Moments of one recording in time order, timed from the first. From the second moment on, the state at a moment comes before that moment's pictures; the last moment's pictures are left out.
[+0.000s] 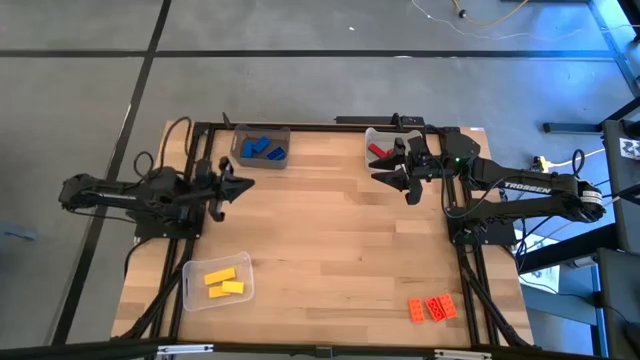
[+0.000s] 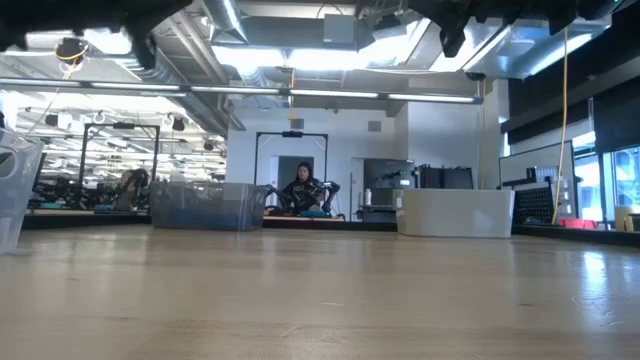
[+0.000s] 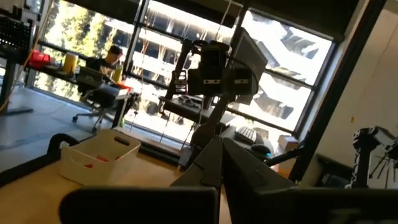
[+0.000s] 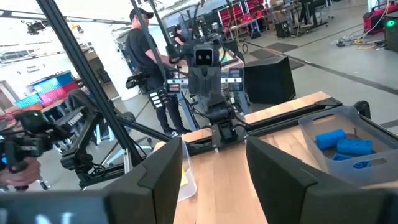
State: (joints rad) left arm -0.02 0.38 0.25 0.42 -0.17 -0.33; right arm -0.28 0.92 0.69 0.24 -0.36 0.36
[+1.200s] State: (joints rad) left arm 0.00 0.02 0.01 0.04 -0.20 -0.36; right arm -0.28 0.75 0.58 0.11 -0.37 0.34
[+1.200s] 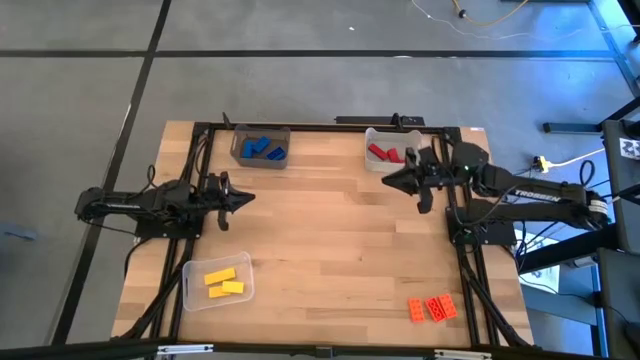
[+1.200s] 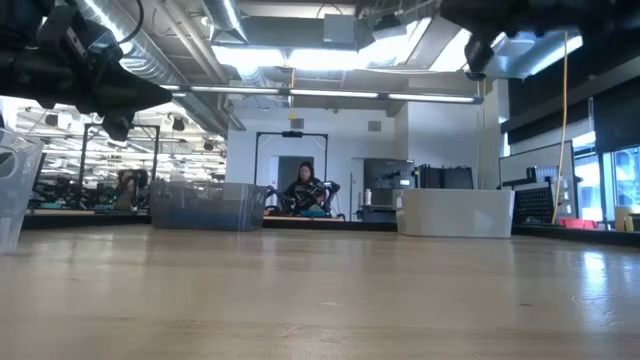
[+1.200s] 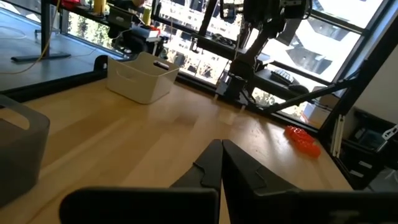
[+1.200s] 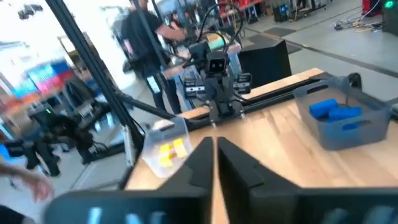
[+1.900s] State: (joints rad) left arm 0.00 0.02 0.01 0.04 -0.20 -0.36; right arm 0.07 0.48 0.24 0.23 0.06 0.46
